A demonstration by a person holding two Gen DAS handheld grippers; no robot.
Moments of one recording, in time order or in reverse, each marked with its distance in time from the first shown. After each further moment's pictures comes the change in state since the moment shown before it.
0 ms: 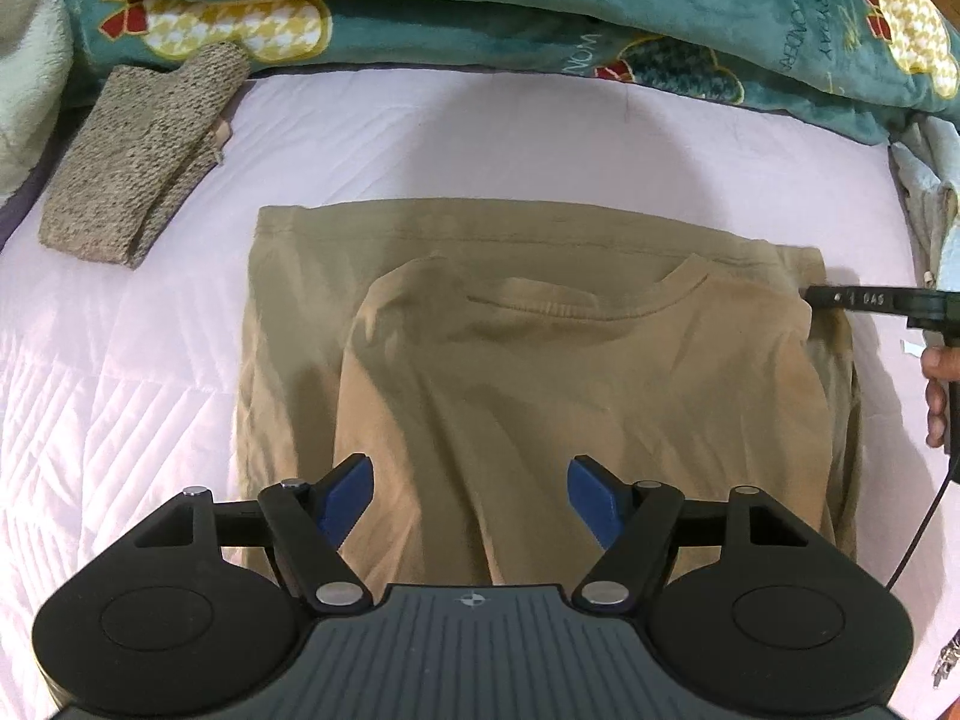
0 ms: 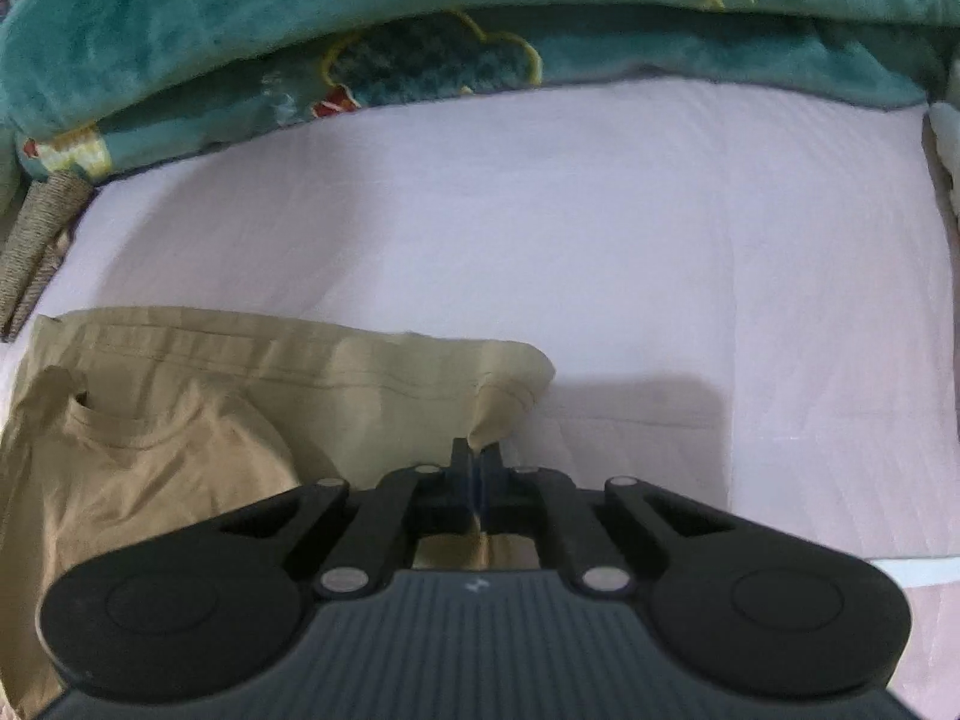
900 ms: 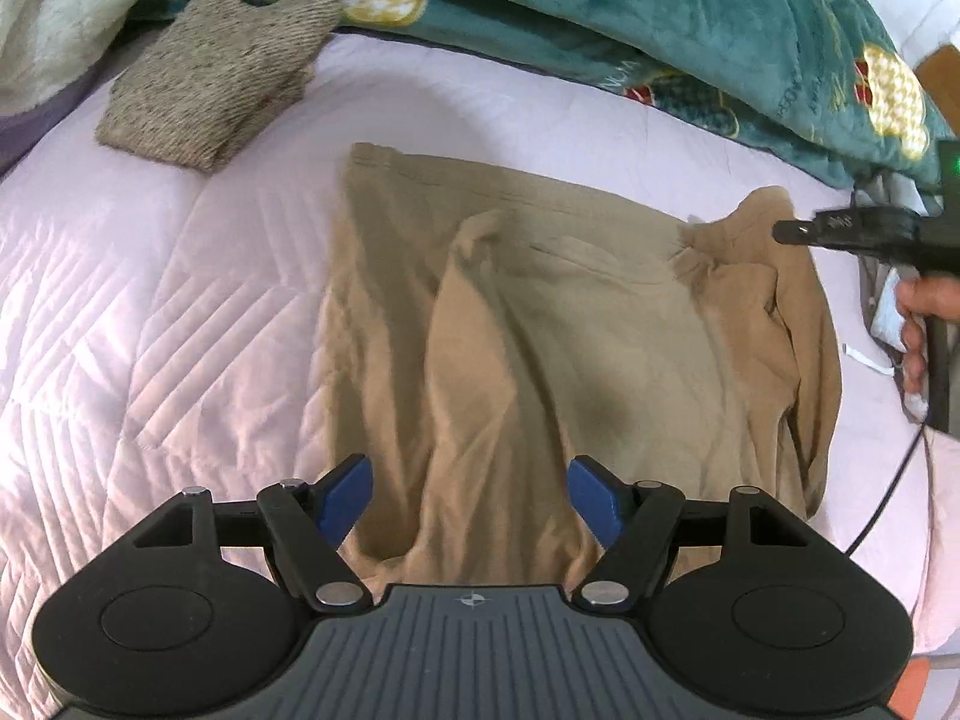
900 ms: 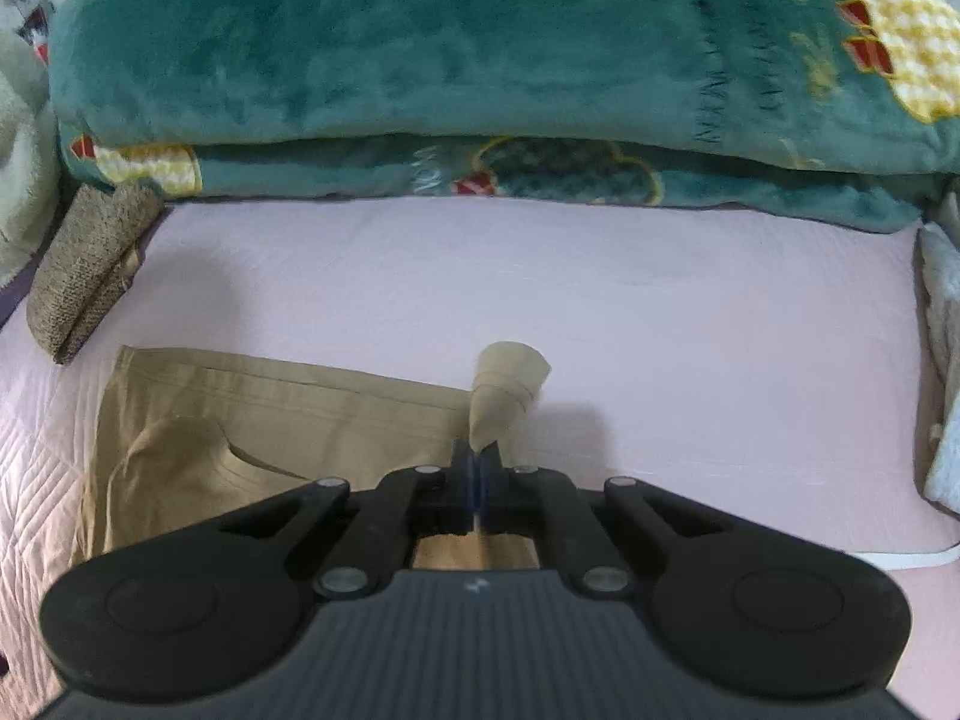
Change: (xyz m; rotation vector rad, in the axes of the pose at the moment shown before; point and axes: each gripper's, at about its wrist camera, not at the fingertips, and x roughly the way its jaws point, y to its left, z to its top) left arm -0.053 0.098 -0.052 -0.122 -0.004 -0.158; right arm -0.046 0.143 0.042 -0.060 0.012 -0.092
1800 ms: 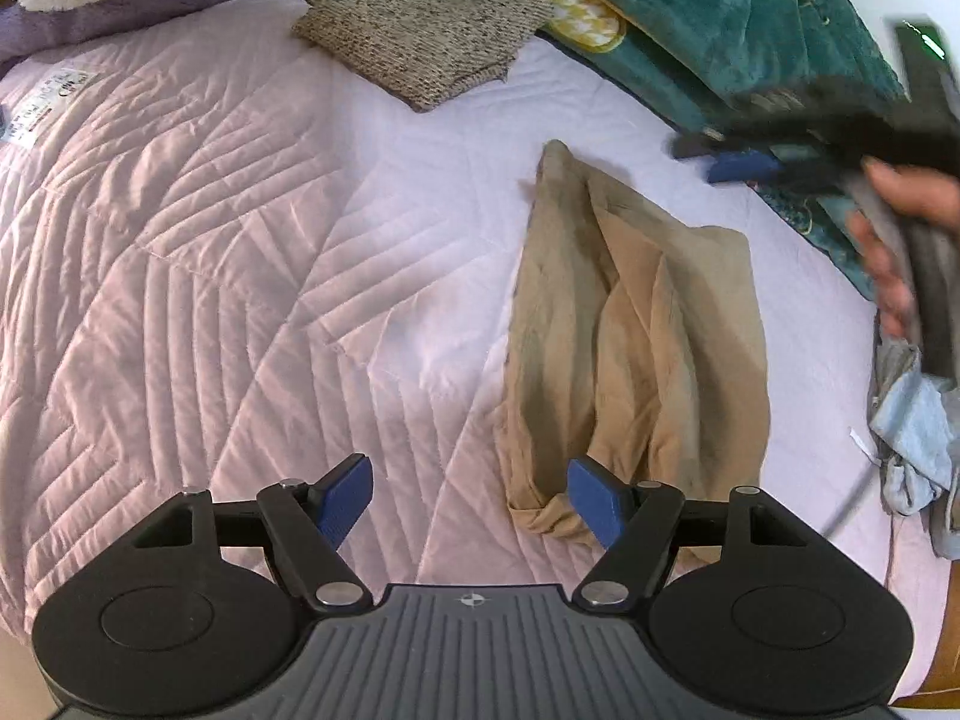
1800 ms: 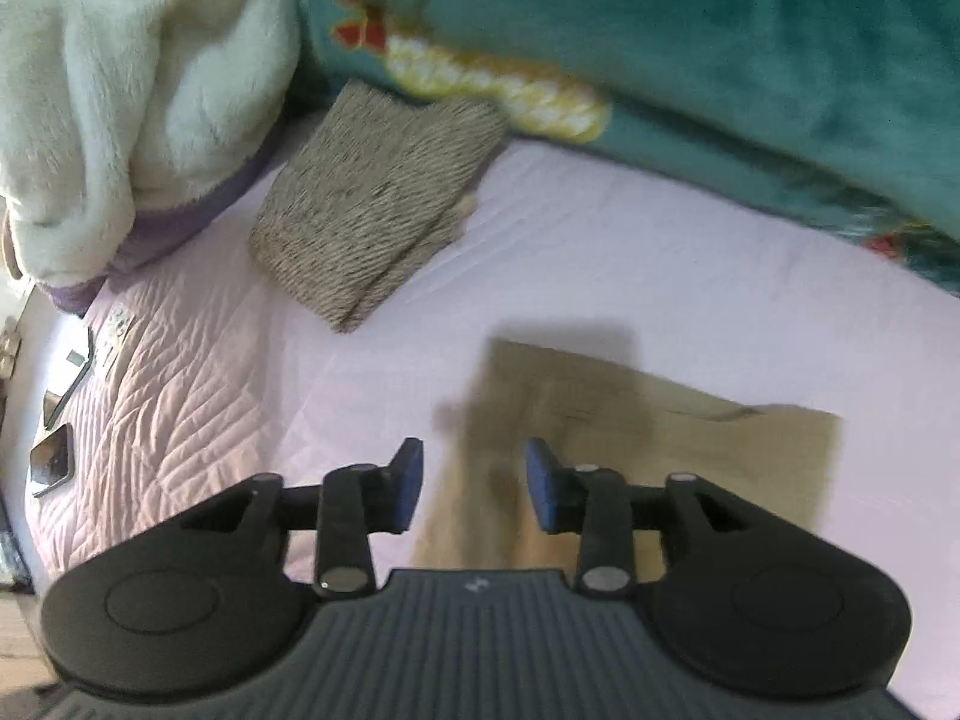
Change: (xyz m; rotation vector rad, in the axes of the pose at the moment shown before) left arm -0.030 0.125 -0.047 -0.255 -0.044 -0.048; right arm 0.005 0.228 0.047 -0.186 0.119 0.215
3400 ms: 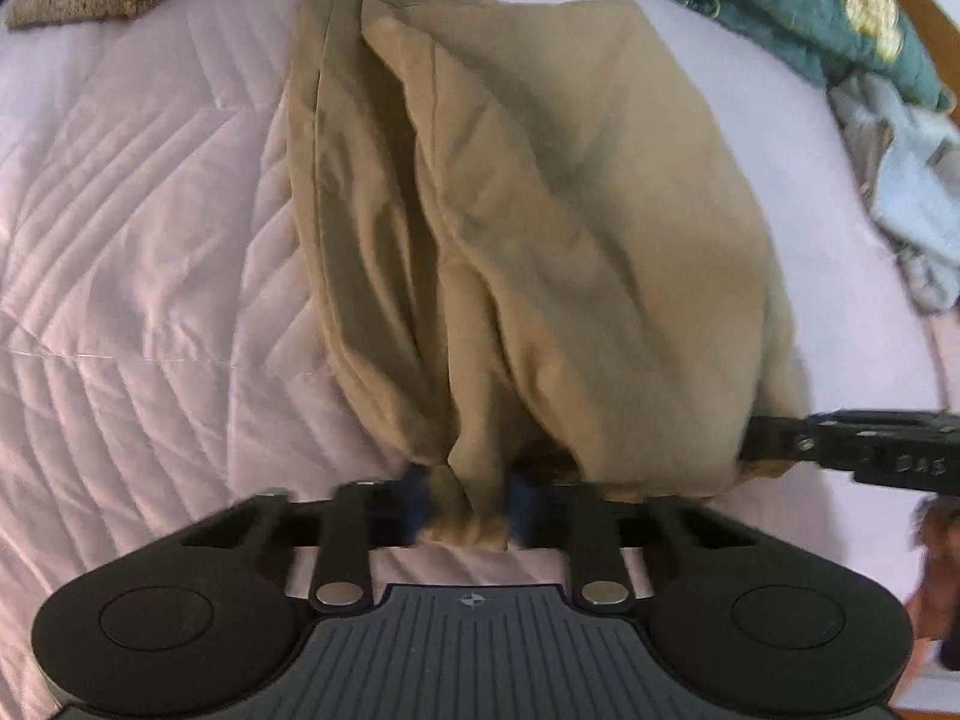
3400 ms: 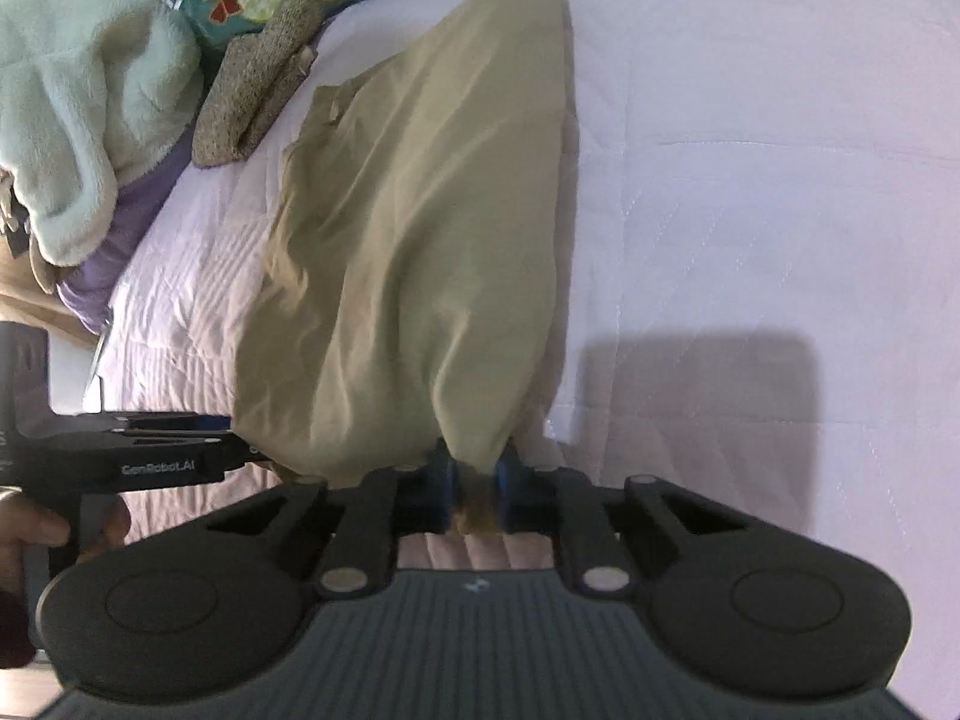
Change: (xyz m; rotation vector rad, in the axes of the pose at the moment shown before) left arm 0.128 -0.064 -0.037 0.346 0.149 -0.096; right arm 0.002 -0.116 -0.260 0.361 0.006 0.200
